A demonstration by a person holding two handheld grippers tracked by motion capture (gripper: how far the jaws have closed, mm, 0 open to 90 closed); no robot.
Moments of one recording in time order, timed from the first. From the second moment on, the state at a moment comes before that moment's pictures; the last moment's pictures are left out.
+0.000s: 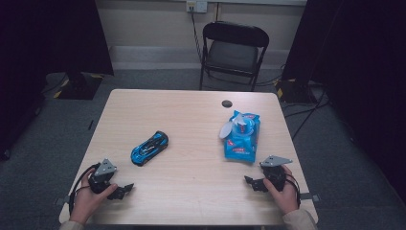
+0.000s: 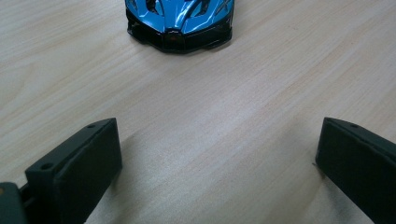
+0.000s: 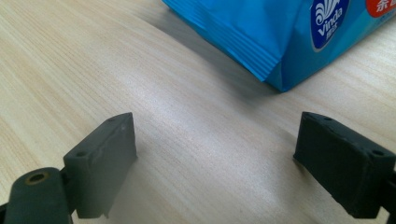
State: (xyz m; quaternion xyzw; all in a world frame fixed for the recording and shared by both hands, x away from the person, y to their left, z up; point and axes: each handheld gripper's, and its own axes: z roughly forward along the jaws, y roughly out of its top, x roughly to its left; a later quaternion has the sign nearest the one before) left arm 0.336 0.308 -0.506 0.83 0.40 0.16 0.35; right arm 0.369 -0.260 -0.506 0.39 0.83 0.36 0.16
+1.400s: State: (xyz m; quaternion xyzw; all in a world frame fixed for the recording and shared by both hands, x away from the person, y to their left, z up) left arm 0.382 0.288 -0.477 0.83 0.43 0.13 0.34; right arm 0.369 -0.260 -0.506 0.39 0.83 0.36 0.16
